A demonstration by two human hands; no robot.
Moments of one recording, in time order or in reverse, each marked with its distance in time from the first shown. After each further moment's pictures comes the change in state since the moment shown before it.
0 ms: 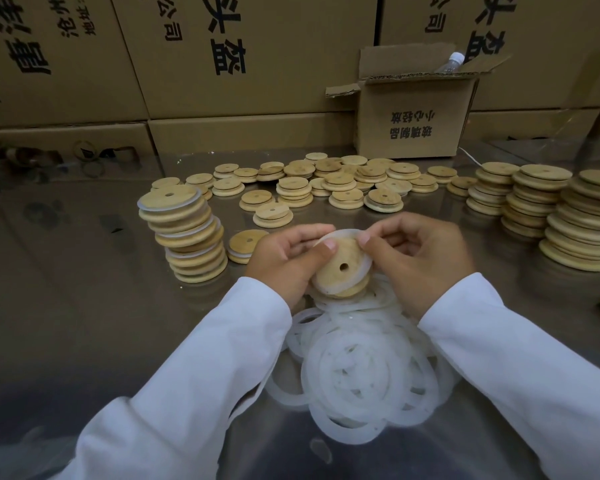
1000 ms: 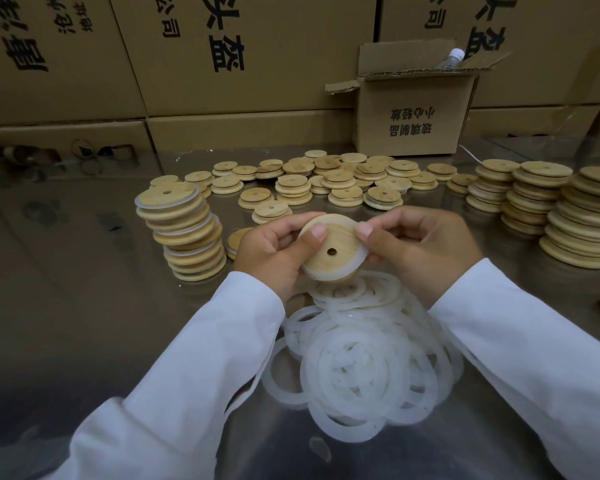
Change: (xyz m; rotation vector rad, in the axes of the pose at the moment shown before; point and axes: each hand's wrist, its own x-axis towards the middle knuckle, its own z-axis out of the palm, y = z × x) left_hand 0.002 0.004 -0.004 -0.052 0.062 0.070; right_hand 0.002 -0.013 -0.006 0.202 -0.131 0.065
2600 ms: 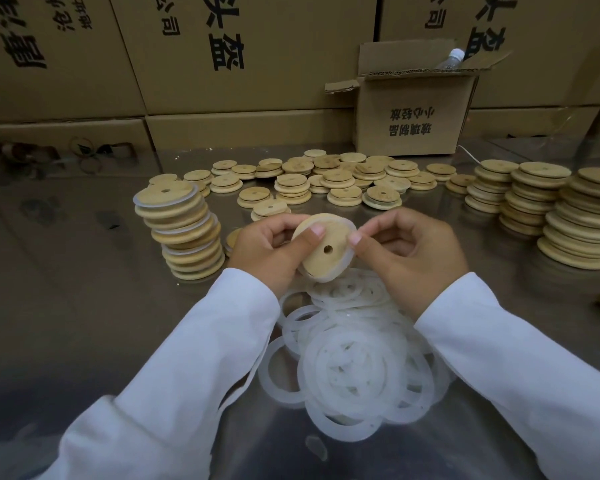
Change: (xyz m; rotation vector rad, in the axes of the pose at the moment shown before) left_hand 0.000 0.004 0.000 0.085 0.042 0.016; right_hand -0.003 0.015 0.006 -0.139 0.081 -0.092
